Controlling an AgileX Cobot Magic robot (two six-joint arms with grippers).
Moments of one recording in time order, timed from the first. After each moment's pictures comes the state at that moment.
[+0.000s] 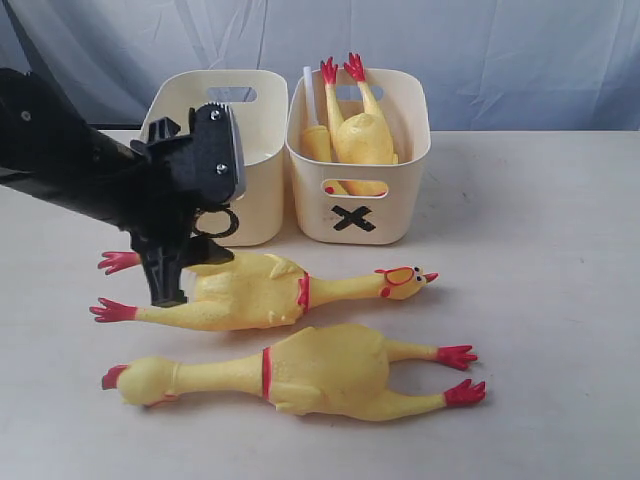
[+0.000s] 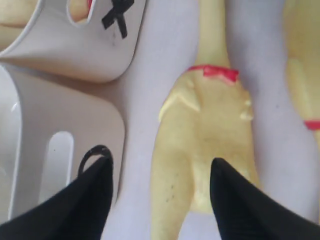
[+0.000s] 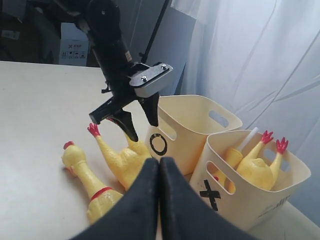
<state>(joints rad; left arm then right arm) -0.47 1.55 -0.95 -0.42 0.47 1.35 0.63 0.19 -0.44 0.54 0.51 -0.83</state>
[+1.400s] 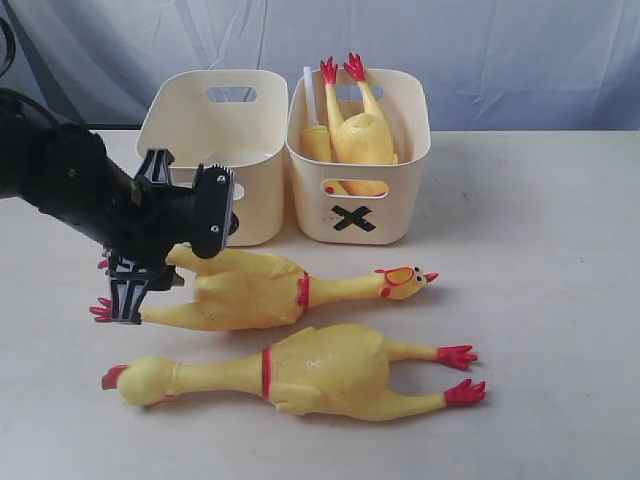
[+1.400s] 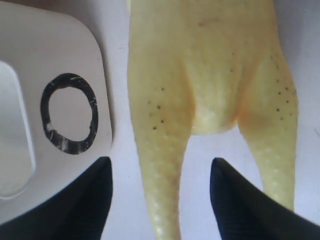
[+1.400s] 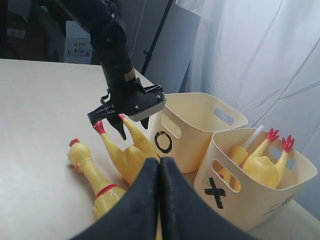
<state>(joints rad) -0.47 1.66 -0.96 0.11 0.49 1.11 0.63 0.19 -0.44 0.55 0.53 -0.83</state>
